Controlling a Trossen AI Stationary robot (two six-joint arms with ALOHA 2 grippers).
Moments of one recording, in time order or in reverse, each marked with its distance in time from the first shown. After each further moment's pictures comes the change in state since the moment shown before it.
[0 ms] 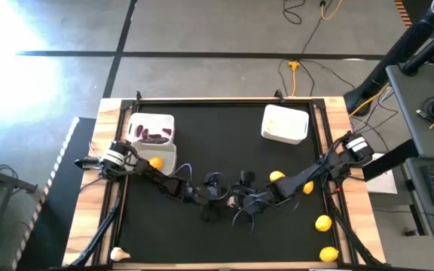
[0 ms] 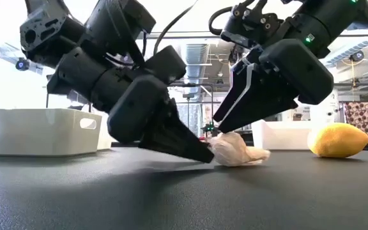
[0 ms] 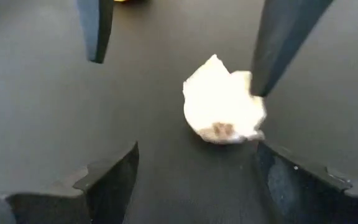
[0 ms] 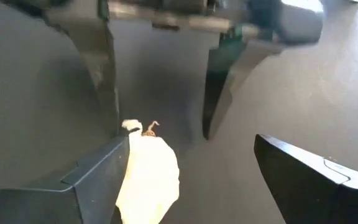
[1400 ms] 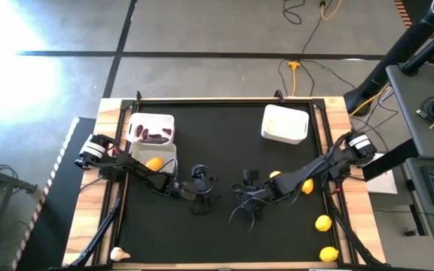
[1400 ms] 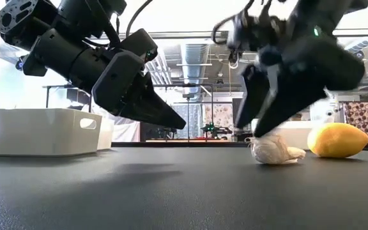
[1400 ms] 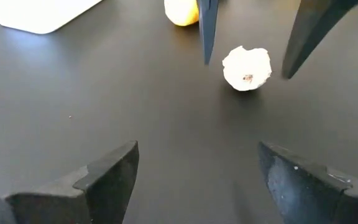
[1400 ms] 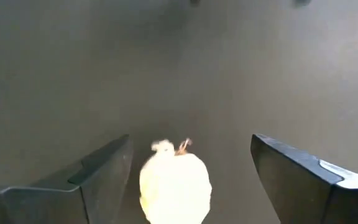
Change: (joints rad) left arm -0.008 -0.201 -0.155 -0.022 -0.158 -0.045; right arm -0.022 -0.026 0.078 -0.326 -0.158 0.037
